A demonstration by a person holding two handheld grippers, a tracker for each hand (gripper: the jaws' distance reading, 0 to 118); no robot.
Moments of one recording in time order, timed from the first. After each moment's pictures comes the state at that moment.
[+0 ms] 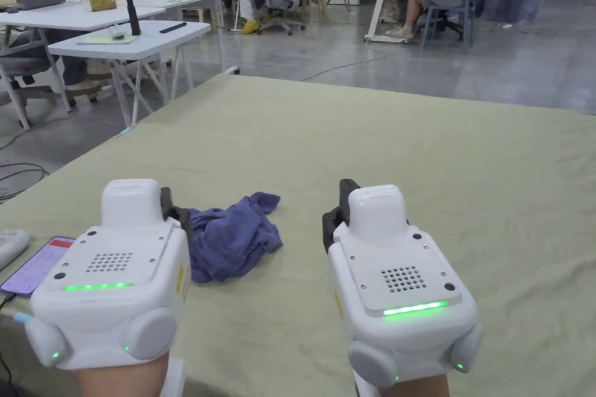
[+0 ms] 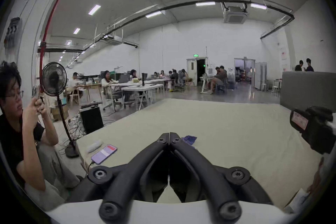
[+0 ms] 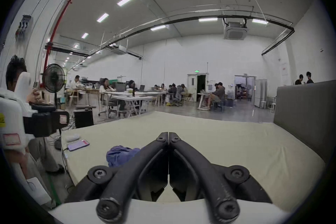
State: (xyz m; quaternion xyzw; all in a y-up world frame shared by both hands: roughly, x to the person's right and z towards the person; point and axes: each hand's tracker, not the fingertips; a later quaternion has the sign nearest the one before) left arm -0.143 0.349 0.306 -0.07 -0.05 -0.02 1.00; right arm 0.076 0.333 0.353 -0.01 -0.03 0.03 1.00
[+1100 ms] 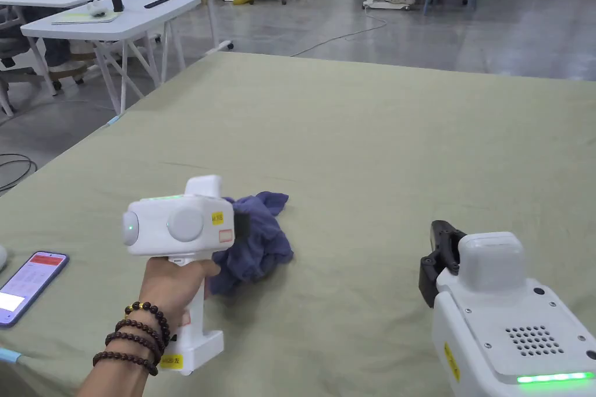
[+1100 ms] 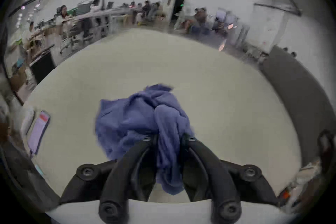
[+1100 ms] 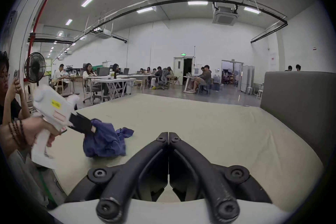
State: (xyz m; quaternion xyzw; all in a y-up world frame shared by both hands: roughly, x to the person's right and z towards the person) left arm -0.103 0.286 0.080 -0.36 -0.22 0.04 0.90; right arm 0.148 0.293 0.325 -0.09 -0.10 0.02 0.99
